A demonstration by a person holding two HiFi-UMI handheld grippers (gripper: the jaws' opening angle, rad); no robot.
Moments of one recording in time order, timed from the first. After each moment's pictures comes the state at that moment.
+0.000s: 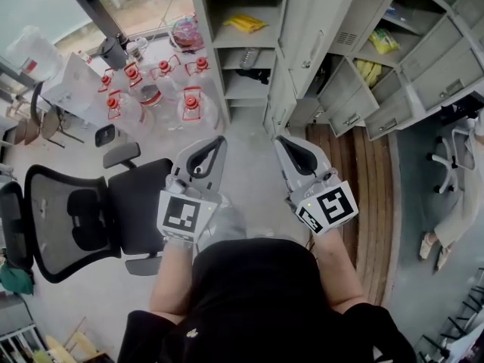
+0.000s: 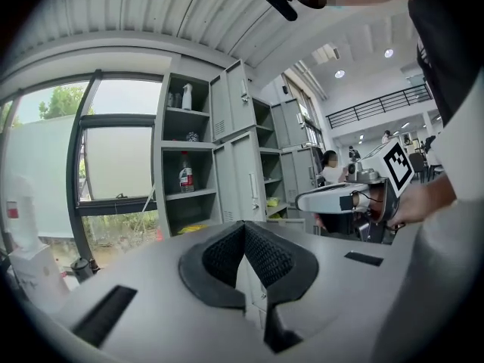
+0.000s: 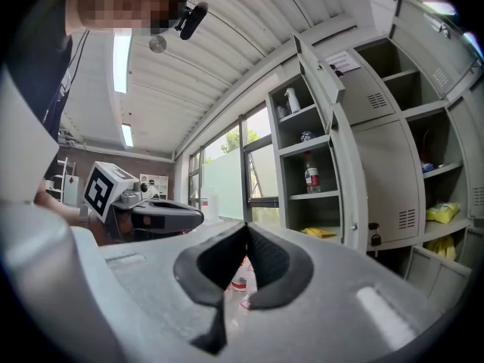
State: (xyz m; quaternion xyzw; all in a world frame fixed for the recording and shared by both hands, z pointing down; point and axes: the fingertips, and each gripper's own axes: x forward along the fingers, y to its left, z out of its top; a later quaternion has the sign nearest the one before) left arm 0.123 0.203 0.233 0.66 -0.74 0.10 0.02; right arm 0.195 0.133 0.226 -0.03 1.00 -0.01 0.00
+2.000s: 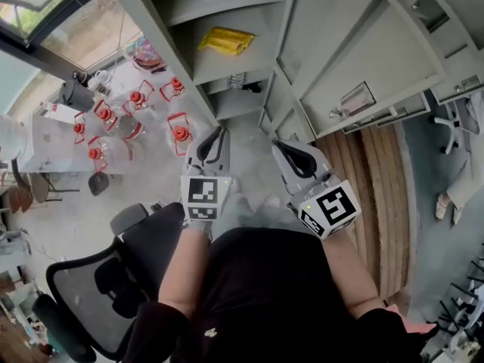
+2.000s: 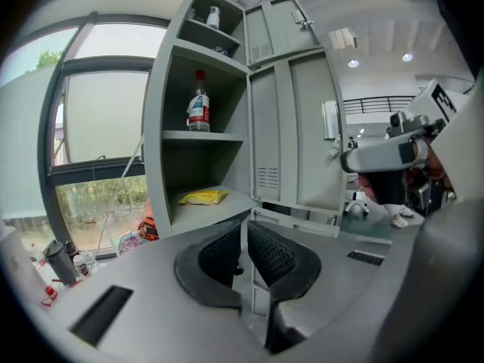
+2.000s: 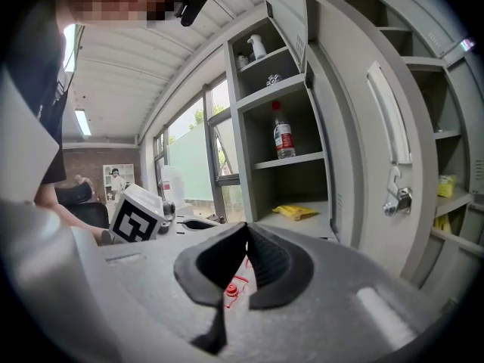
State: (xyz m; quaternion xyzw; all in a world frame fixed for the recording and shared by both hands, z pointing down) left arm -0.082 0.022 0.371 0.69 -0.71 0.14 0.11; right arm 0.026 0.010 0.298 -0.13 0.99 -0.07 -0.09
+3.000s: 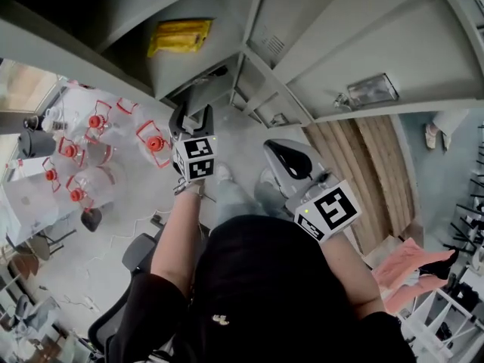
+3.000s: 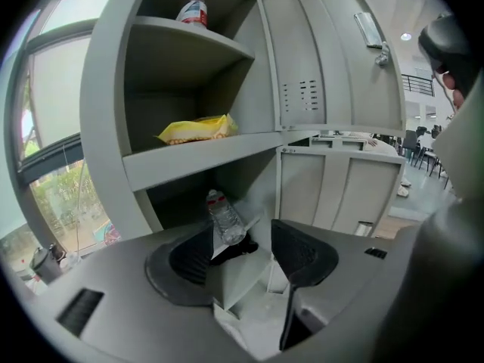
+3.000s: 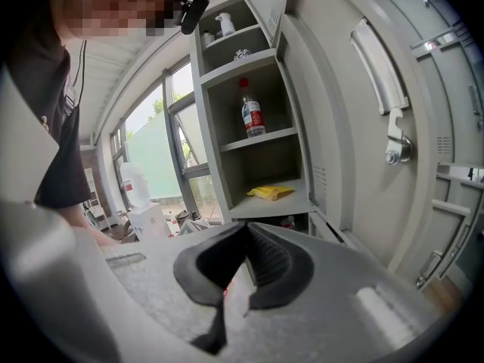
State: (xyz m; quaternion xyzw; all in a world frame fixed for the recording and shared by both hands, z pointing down) left arm -0.153 -0.084 0.541 0.69 -0.67 0.23 0.17; right arm -0.002 -0.016 0.345 -0.25 0.95 -0.13 -0.14
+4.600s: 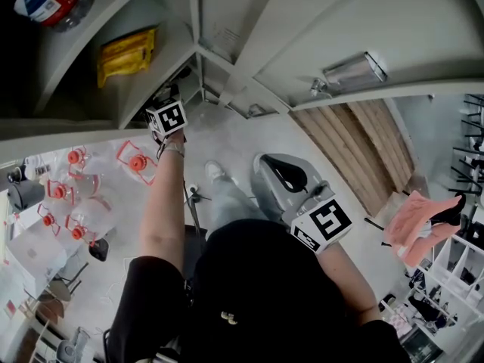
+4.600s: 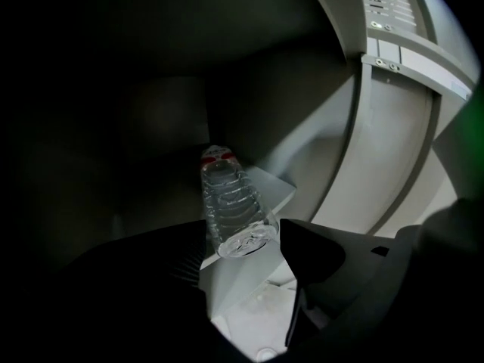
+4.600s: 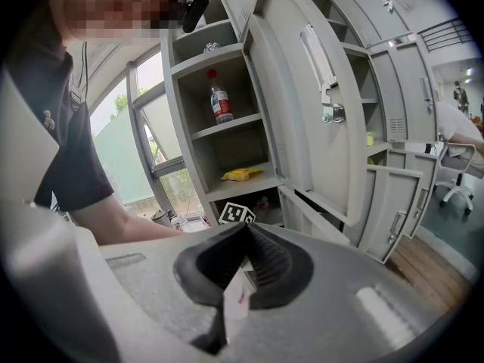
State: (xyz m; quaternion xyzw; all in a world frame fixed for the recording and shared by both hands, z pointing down) left arm -0.195 -0.195 0.650 0.63 -0.68 0.27 0.27; right arm 0.040 -0.002 0.386 -0.36 0.90 -0.19 -0.17
